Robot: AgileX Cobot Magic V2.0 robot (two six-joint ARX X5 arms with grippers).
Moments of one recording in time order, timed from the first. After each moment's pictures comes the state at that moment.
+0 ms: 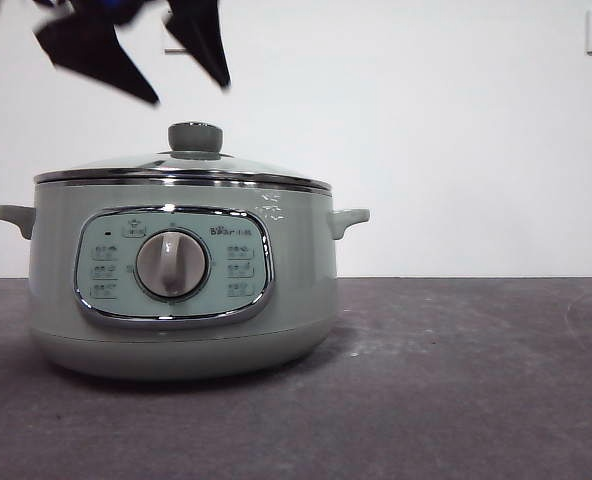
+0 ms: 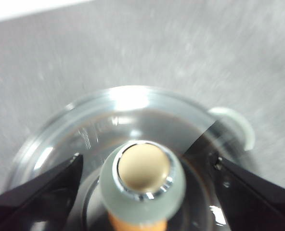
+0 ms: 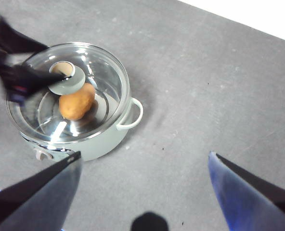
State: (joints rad) left arm -0.55 1.28 1.13 -0.40 -0.05 -0.10; right arm 0.73 1.24 1.90 -1.35 0.21 0.07
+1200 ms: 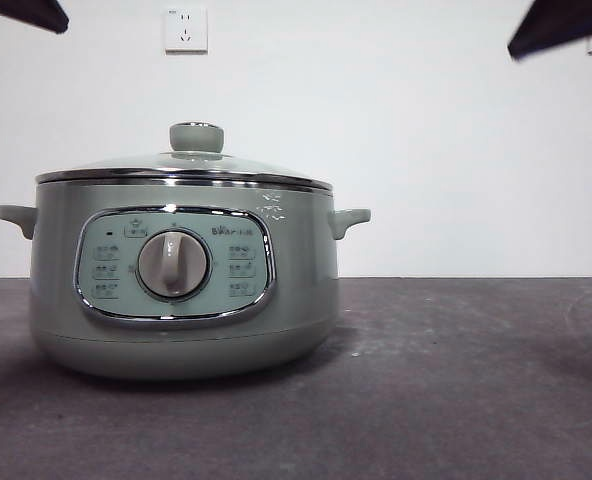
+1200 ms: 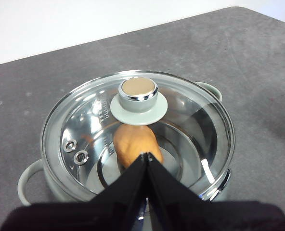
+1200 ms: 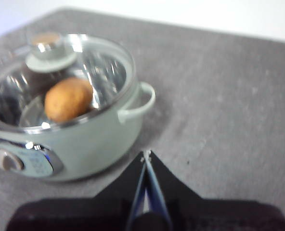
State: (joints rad) left arm -0.66 0.67 0.68 -0.36 -0.18 -0.06; right arm 0.73 0.67 0.61 -0.32 0.21 0.09
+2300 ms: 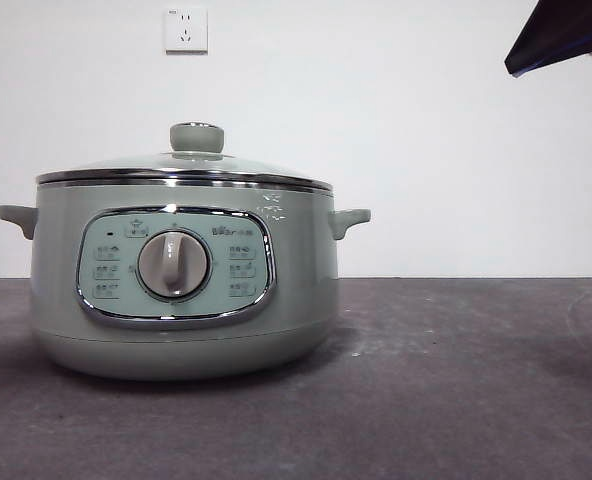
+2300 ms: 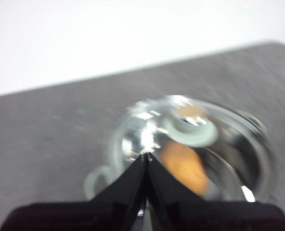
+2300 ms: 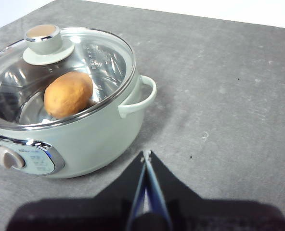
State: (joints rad) left arm -0.47 0.50 0.68 -0.40 -0.17 -0.03; right arm 0.73 0.68 0.61 -0.33 0.21 0.11
